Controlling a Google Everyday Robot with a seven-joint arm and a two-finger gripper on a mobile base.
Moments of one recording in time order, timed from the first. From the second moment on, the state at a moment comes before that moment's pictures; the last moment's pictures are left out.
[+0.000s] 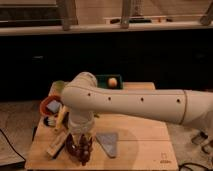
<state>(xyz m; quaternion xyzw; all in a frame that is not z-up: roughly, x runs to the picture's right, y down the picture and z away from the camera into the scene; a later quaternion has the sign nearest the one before) -0.095 0.211 0.579 -0.21 -0.39 -0.72 0.53</state>
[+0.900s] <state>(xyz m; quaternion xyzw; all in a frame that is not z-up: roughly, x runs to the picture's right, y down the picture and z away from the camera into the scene) -0.134 0.177 0.586 -0.20 -0.38 -0.75 0.50</state>
